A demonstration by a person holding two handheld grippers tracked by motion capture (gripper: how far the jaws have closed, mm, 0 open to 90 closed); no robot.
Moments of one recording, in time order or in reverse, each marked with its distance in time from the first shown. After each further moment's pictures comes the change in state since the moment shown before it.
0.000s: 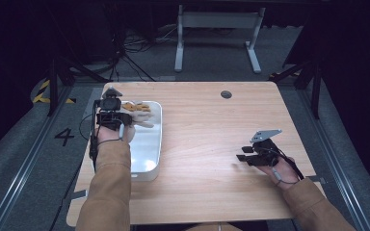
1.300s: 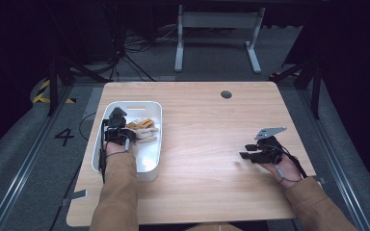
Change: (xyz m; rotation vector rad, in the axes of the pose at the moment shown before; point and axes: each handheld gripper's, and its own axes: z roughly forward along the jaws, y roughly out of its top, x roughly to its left) left arm 0.013 -0.032 0.068 0.149 -0.010 -0.072; right arm -0.014 -0.005 -0.003 -0.005 0.009 0.048
